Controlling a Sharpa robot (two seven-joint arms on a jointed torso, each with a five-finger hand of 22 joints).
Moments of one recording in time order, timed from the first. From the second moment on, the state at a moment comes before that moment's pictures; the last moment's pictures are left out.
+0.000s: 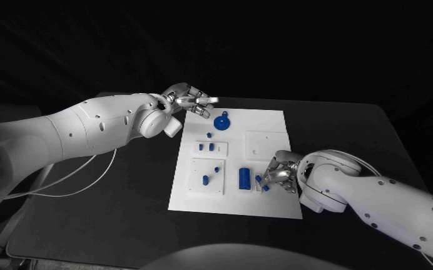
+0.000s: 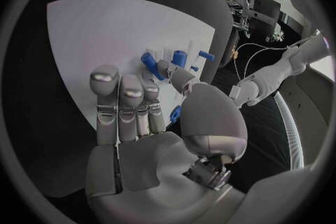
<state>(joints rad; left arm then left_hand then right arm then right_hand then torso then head) 1.21 -0.75 -0.12 1.16 -0.35 -0.10 0.17 1.24 -0.04 -0.10 0.09 0.06 0.99 0.15 0.06 0.06 1.17 0.12 0.06 0.06 1.29 0.08 0.07 0.14 0.05 1.10 0.06 0.11 0.13 0.91 -0.70 0.10 1.58 -1.21 0.00 -0.64 1.02 -0.07 0.58 -0.17 0.35 1.24 0.05 0.07 0.07 1.28 -0.04 1.04 1.11 1.45 -0.09 0.94 1.22 0.05 1.47 -0.11 0.74 1.31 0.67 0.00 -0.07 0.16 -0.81</state>
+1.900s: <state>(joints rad) 1.21 -0.76 -0.12 1.16 -0.36 -0.08 0.16 1.24 -0.04 -0.10 0.08 0.06 0.98 0.16 0.06 0.06 1.16 0.12 0.06 0.06 1.29 0.09 0.07 0.15 0.05 1.10 0.06 0.11 0.13 0.90 -0.72 0.10 1.60 -1.25 0.00 -0.63 0.94 -0.15 0.53 0.09 0.05 1.27 0.03 0.06 0.07 1.31 -0.04 1.05 1.13 1.46 -0.09 0.95 1.22 0.05 1.46 -0.11 0.75 1.31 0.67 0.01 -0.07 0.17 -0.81</state>
